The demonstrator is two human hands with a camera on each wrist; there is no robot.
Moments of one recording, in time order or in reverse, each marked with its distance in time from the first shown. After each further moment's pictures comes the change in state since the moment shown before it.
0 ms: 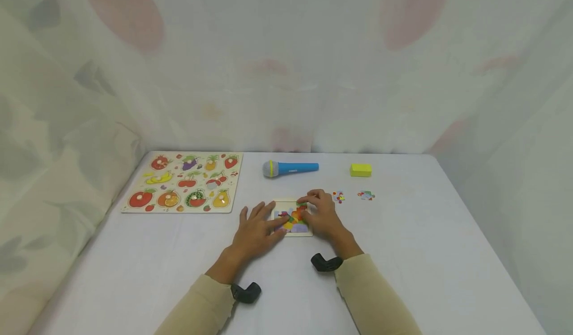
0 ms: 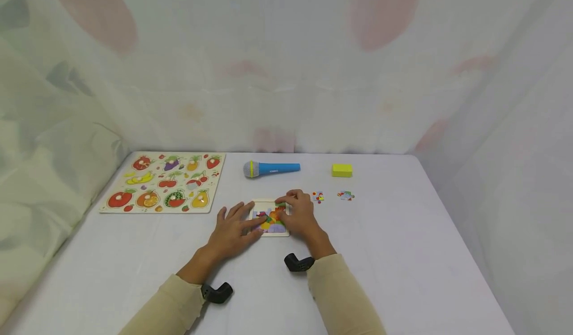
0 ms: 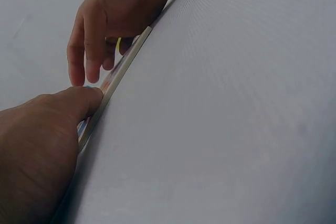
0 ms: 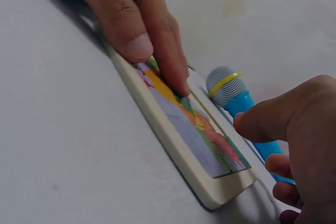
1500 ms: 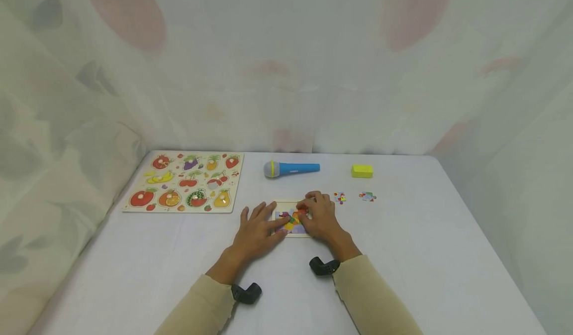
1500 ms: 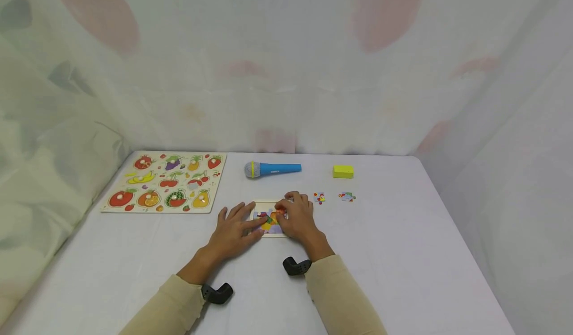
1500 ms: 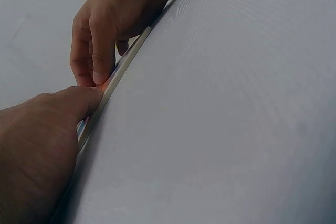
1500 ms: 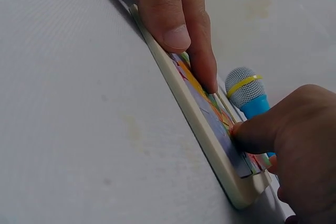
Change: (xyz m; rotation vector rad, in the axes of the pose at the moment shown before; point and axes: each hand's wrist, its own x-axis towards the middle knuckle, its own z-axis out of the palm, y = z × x) left_hand 0.000 -0.001 0.001 0.025 0.008 0.003; right_hand -0.001 -0.005 0.007 -0.258 0.031 -0.158
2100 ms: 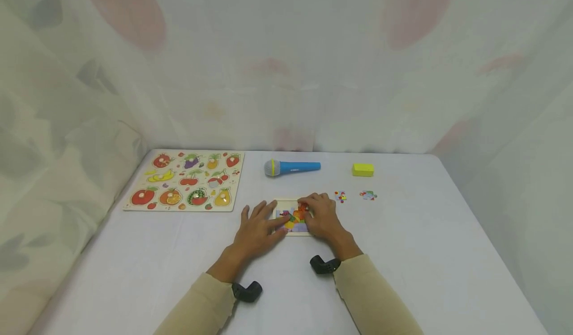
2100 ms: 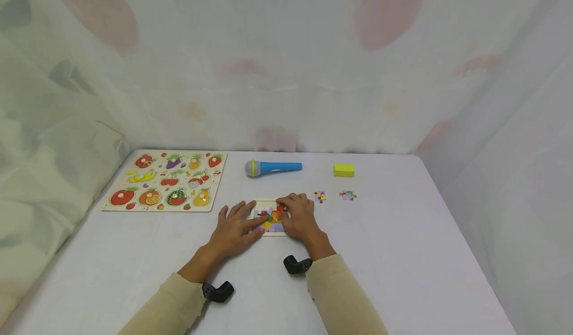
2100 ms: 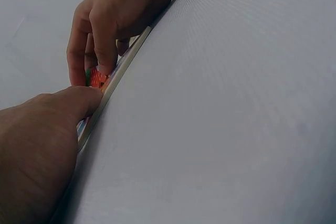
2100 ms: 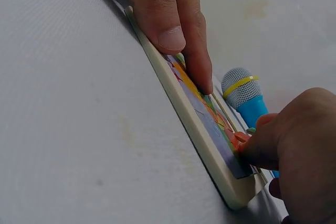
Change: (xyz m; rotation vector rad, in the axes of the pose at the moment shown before) left_hand 0.000 0.001 -0.002 -0.006 -0.010 -0.007; right_hand -0.001 0.005 0.000 0.021 0.031 -0.040
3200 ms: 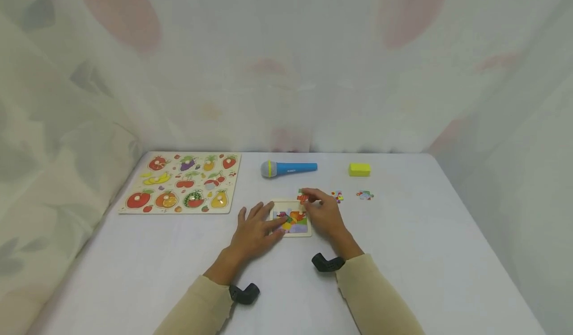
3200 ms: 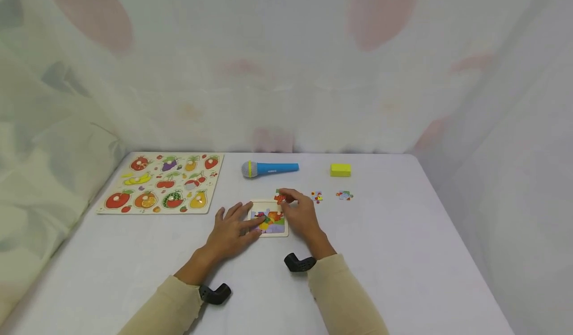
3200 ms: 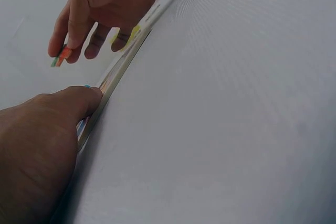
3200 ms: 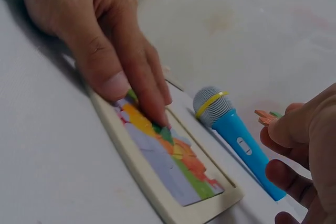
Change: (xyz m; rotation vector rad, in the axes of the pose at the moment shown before) left_hand 0.000 -0.001 0.002 -0.006 0.010 0.006; right_hand 0.000 -0.003 -0.015 0.470 0.159 0.194
